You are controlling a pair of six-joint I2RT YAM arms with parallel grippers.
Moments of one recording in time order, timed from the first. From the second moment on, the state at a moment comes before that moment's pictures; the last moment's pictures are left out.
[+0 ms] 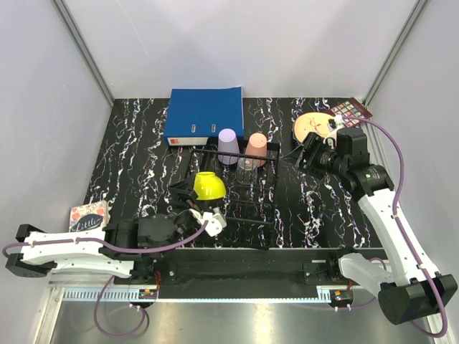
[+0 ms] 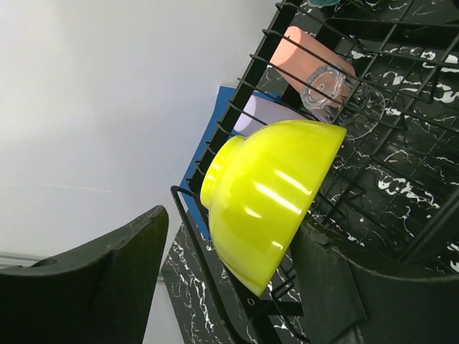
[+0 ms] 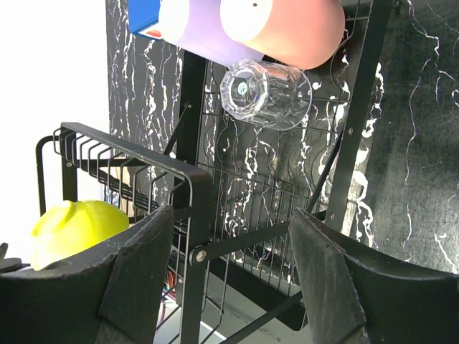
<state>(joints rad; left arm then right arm) -1.51 0.67 0.75 -0.28 -0.90 0.78 0.24 1.02 1.08 -0.64 -0.36 0.70</state>
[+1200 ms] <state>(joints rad) -1.39 0.78 0.76 -0.13 -0.81 0.98 0.24 1.05 1.07 -0.61 -0.38 0.70</state>
